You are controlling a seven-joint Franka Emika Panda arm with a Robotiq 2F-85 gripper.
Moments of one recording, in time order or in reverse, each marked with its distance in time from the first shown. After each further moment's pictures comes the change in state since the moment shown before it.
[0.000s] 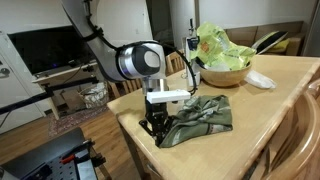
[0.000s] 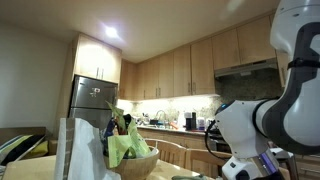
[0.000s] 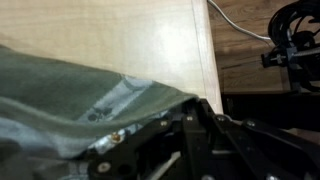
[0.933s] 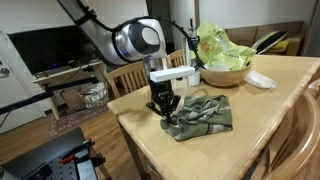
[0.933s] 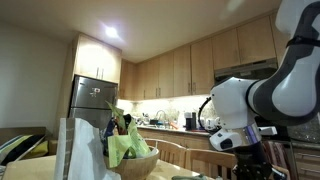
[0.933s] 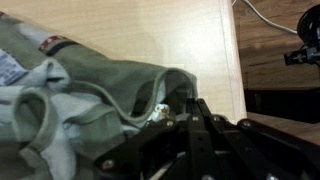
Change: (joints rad) arm 0.001 -0.128 -0.001 0.005 -0.015 0.030 0.003
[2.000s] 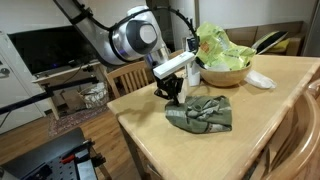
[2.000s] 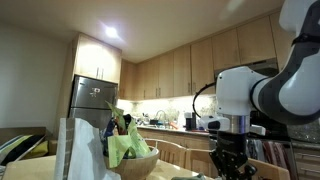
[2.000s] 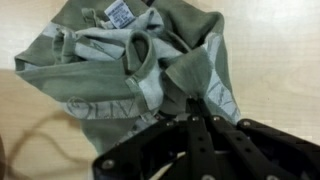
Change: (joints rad) arm -0.003 -0.025 -0.006 -0.031 -0.019 0.373 0.049
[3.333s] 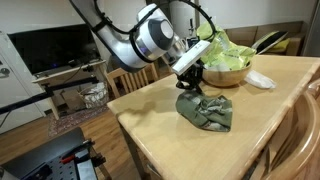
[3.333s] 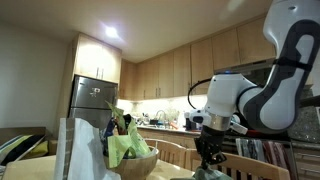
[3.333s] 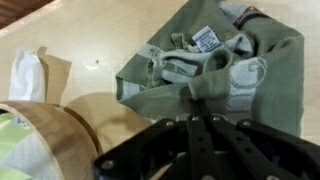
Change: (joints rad) arm 0.262 0.145 -0.340 0.173 -0.125 0.207 0.267
